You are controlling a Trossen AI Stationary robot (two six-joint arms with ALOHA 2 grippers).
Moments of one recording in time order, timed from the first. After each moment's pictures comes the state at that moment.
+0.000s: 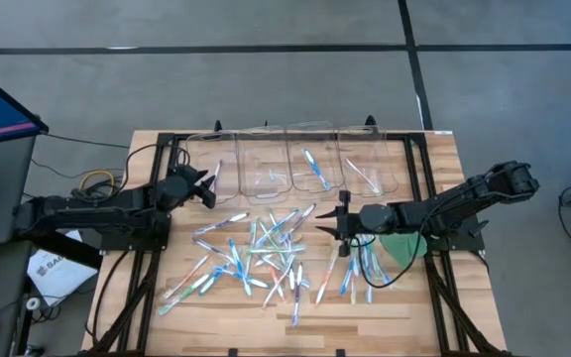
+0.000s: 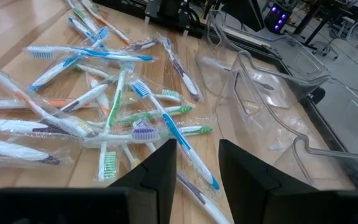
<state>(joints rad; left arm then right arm) 0.24 0.59 0.21 -0.14 -0.64 -0.35 0.18 1.33 0.46 0.48 0.31 -0.24</state>
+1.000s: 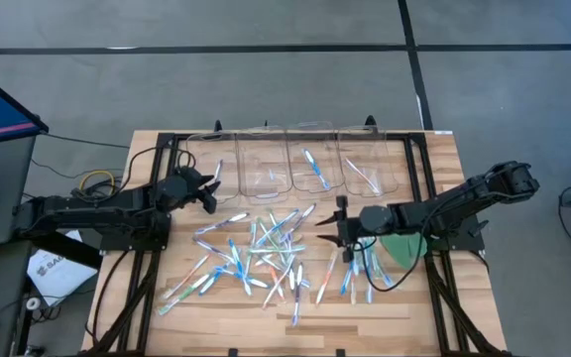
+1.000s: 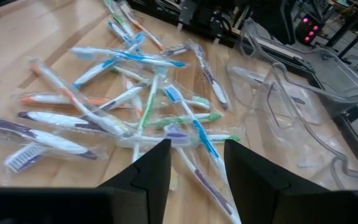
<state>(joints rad) 0.24 0.59 0.21 -0.12 -0.50 -0.35 0.20 1.33 0.46 0.48 0.21 -0.27</state>
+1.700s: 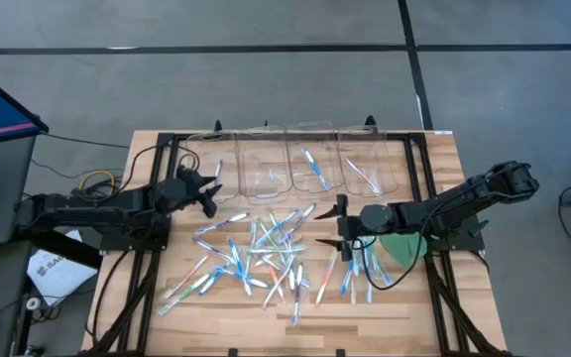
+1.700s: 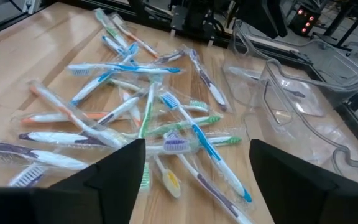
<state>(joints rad) 0.17 0.59 0.21 -0.09 -0.50 -0.19 0.19 1.33 0.46 0.50 0.21 -0.18</state>
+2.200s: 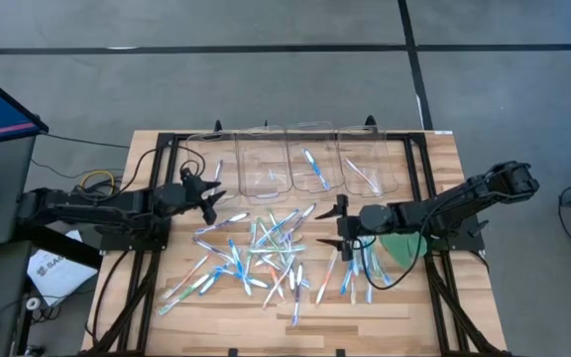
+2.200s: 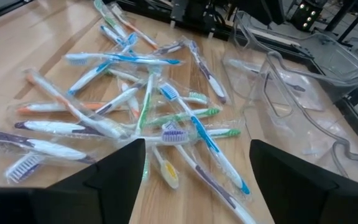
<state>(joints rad) 0.09 0.59 0.21 -0.06 -0.50 -0.16 0.18 1.33 0.46 0.47 0.21 -0.19</state>
